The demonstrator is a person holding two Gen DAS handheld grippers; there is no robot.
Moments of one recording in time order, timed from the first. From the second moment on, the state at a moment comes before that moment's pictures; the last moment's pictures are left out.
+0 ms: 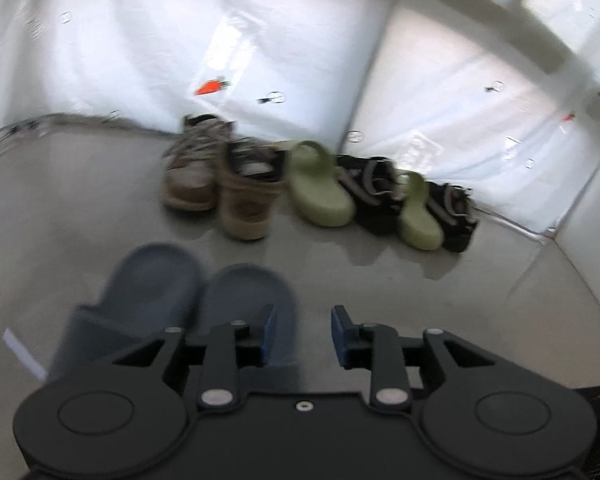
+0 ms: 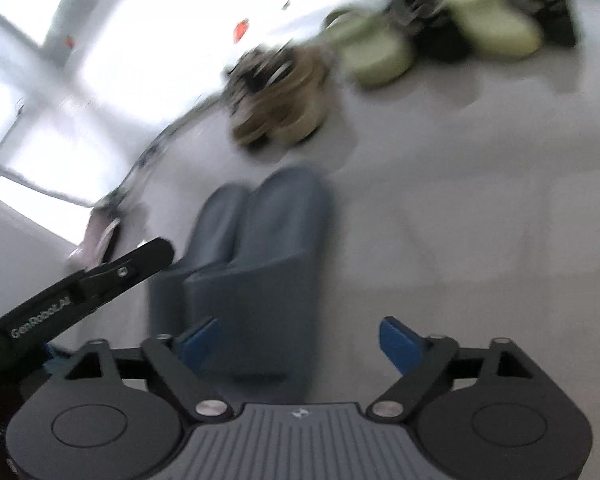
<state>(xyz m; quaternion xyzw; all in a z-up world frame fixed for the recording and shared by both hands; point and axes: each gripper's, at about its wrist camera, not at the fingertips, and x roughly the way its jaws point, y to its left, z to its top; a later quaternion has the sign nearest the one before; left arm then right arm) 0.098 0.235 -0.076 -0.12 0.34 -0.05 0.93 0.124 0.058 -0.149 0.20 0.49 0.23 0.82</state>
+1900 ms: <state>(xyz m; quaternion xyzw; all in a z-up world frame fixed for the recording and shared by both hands) 0.352 -0.085 -0.156 0.05 0.34 -0.15 0.93 0.254 -0.237 -0.169 0.19 0.37 -0.03 0.91</state>
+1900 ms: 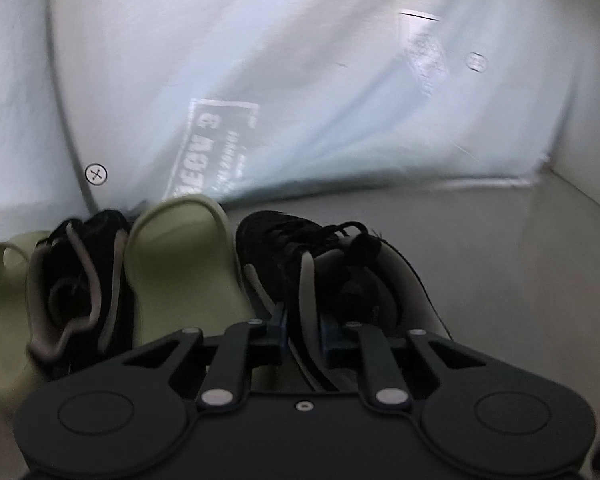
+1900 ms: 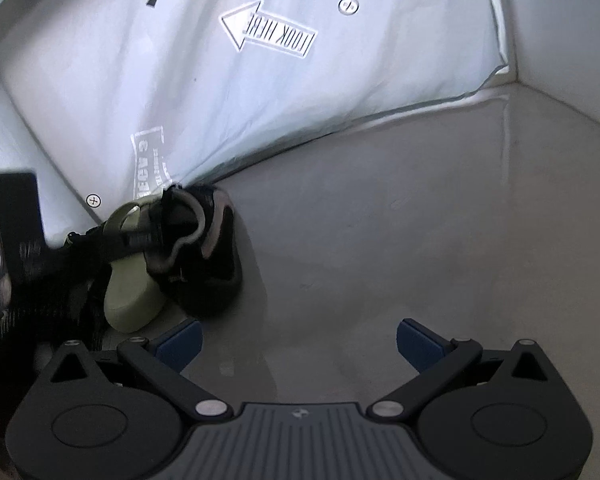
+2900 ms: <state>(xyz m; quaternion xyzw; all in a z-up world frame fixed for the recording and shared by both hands) 0.107 -0.022 -0.136 0.09 0.37 -0.25 0.89 0.073 -0.209 -0.136 0.15 0.40 -0.02 0.90</state>
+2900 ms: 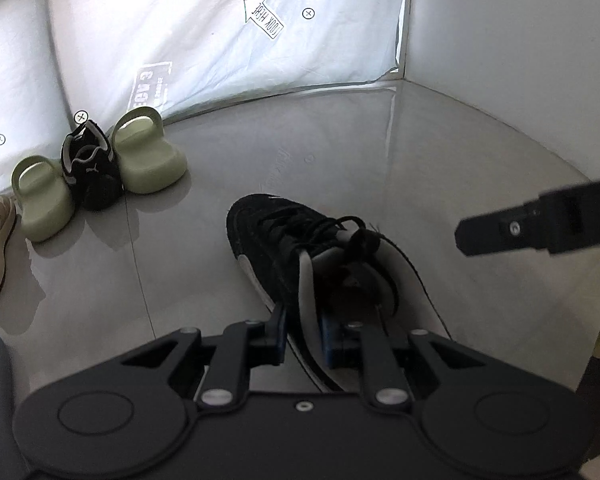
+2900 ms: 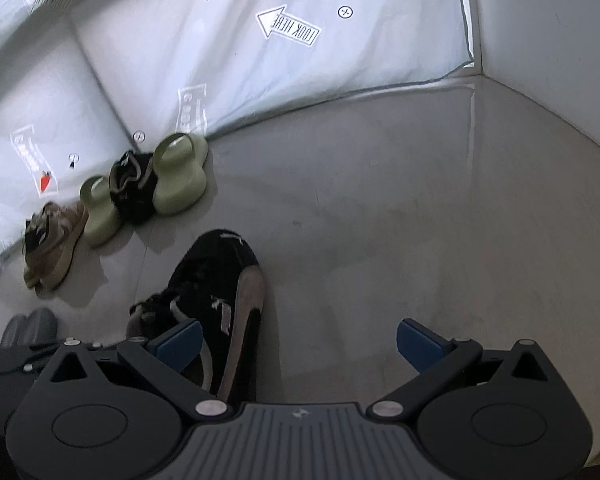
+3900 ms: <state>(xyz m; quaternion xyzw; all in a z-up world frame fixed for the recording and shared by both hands) 0.074 0.118 -0.091 -0.07 0.33 -0.07 0.94 0.049 -0.110 -0.169 -0.16 0.42 0.24 0.86</state>
